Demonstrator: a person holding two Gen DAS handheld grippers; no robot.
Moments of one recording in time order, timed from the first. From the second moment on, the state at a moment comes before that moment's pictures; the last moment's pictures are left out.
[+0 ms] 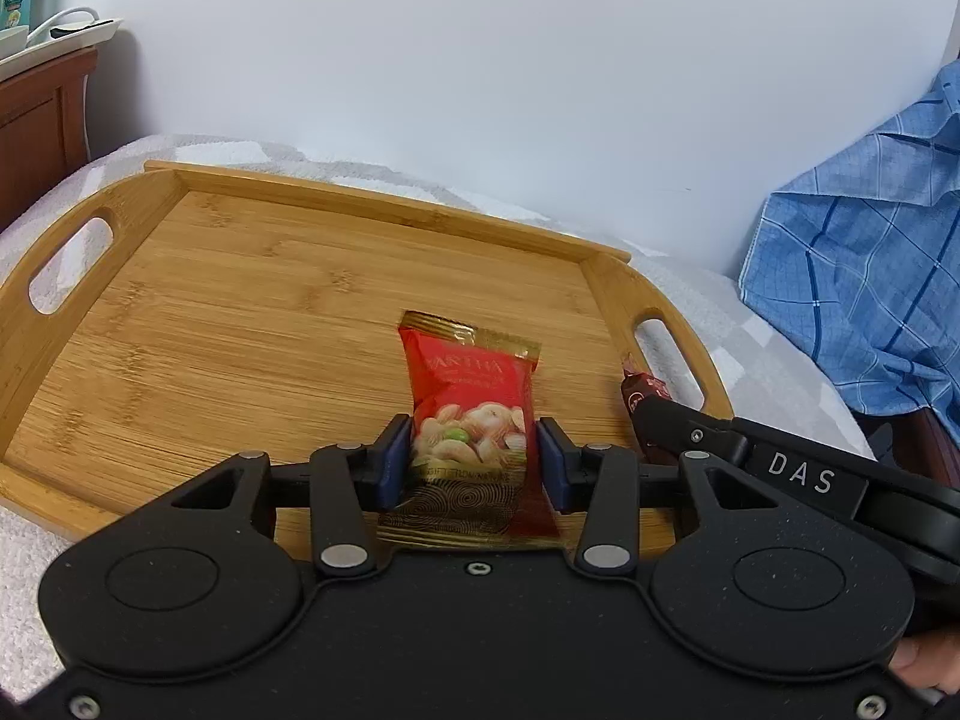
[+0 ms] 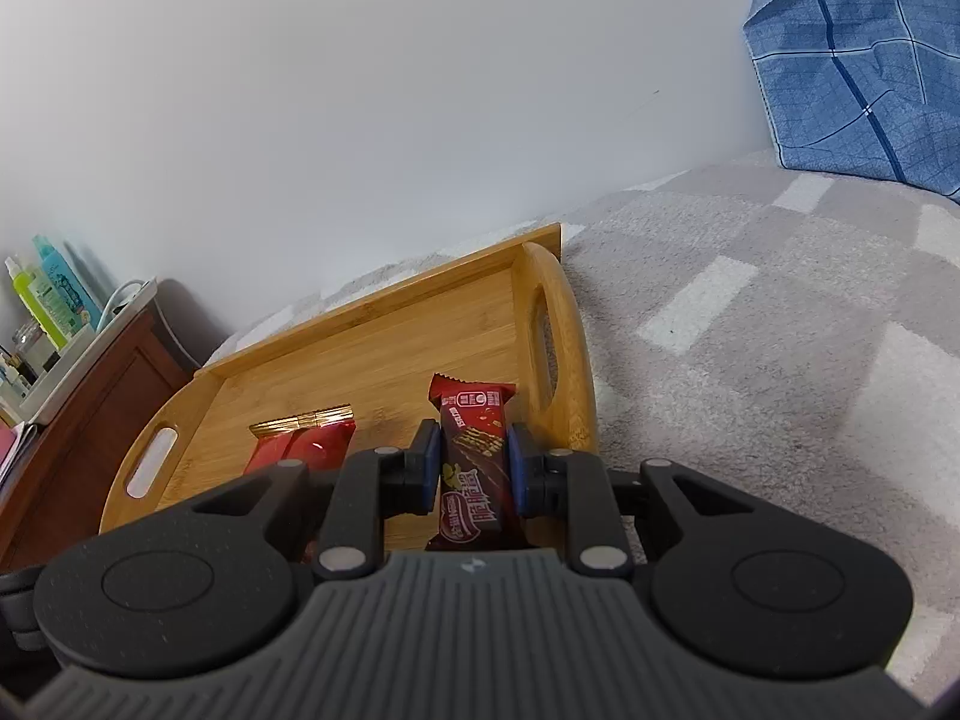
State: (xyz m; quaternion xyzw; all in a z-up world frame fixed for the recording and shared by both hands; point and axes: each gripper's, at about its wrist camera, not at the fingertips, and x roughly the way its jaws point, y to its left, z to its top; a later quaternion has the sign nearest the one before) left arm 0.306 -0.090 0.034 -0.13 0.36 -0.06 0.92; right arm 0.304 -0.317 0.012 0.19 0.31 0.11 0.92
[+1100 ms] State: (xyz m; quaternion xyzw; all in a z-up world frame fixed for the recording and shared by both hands) left arm 0.291 -0.086 0.051 -0.09 0.35 -0.05 0.93; right arm 0.294 -0.322 0.026 0.20 0.29 0.12 0.93
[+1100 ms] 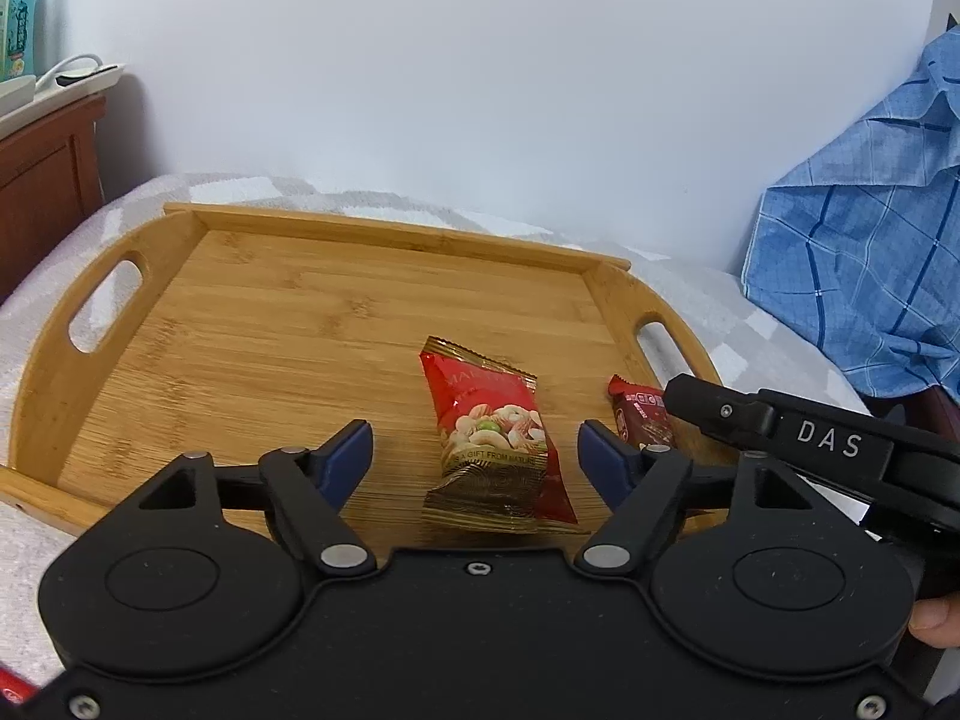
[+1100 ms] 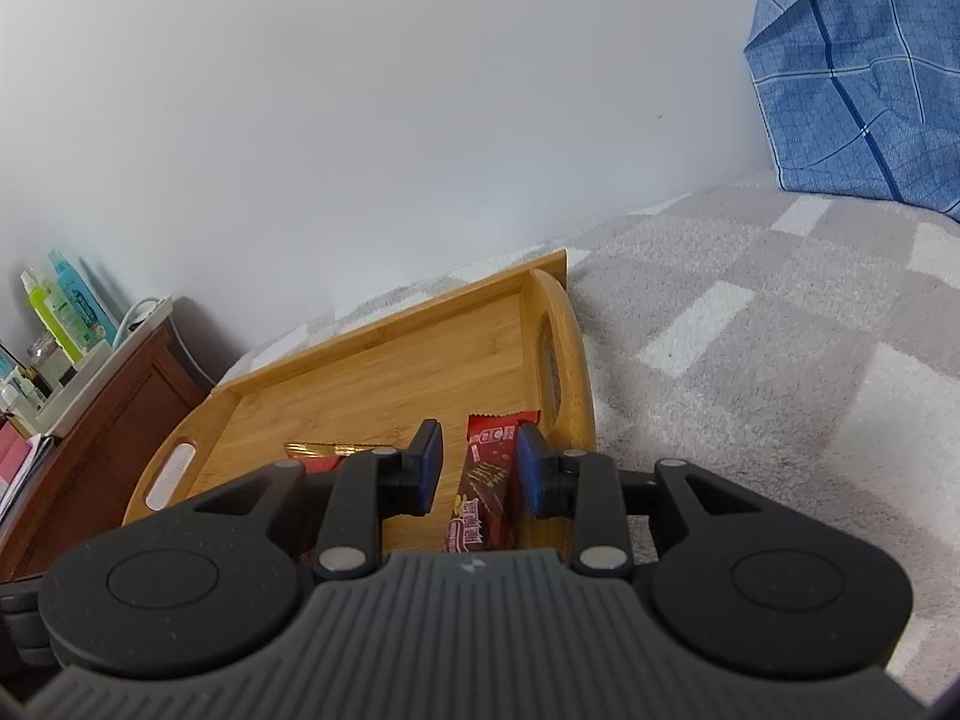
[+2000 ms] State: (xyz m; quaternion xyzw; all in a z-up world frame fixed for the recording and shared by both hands) left arm 0.191 -0.052 0.081 -0.05 0.33 -0.05 0.94; right arm 0.194 -0.293 0.052 0.18 0.24 0.12 0.95
